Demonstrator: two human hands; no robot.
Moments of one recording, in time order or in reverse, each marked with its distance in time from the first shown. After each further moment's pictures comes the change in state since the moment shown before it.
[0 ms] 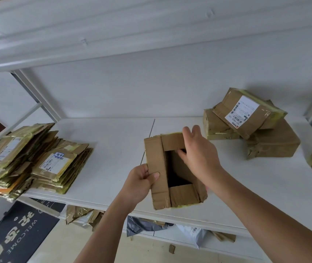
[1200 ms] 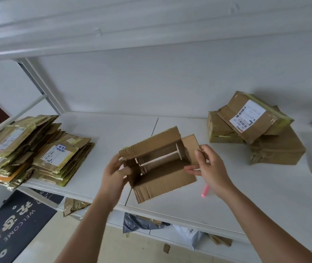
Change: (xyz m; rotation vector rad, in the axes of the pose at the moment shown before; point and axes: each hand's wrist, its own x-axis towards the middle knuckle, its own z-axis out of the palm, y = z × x) left_hand 0.002 -0.022 -0.042 -0.389 0.247 0.051; right_hand -0.032 0.023 0.016 1.227 -0.191 0.463
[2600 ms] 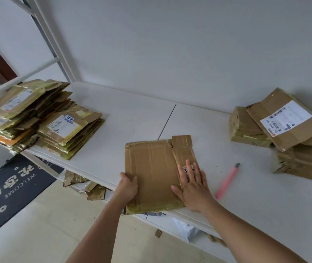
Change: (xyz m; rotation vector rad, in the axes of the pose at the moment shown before) left_hand 0.031 -0.109 -0.027 0.647 0.159 -0.495; right_hand 0.027 0.137 0.070 -1.397 -0.522 -0.063
